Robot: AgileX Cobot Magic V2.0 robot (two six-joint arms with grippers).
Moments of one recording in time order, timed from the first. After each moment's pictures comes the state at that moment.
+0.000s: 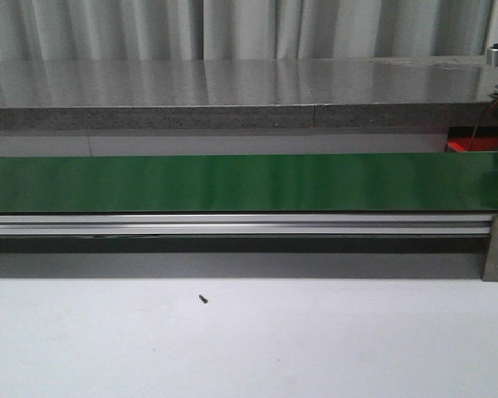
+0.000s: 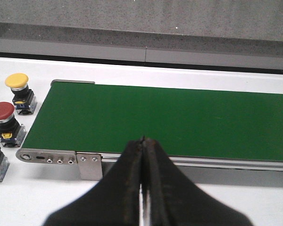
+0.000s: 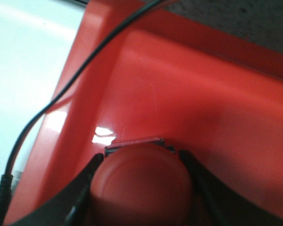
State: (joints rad) left arm 0.14 0.50 -0.48 -0.46 0.48 0.39; right arm -0.26 2.34 -2.07 0.23 0.90 -0.62
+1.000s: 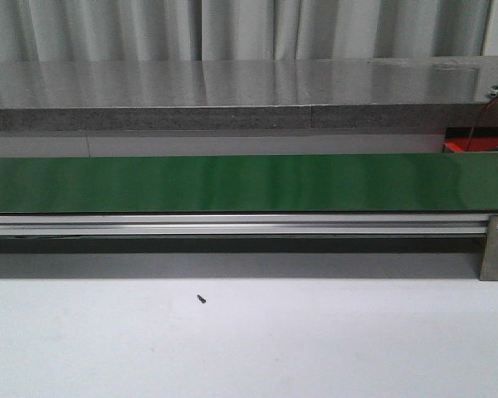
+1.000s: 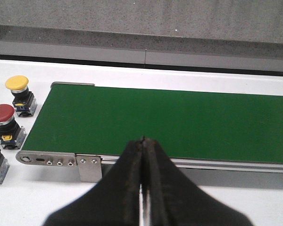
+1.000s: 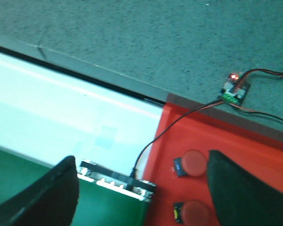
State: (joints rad) left arm 0.14 0.50 -0.48 -0.46 0.48 0.39; right arm -0.19 1.82 -2.02 0.33 1.09 -0.51
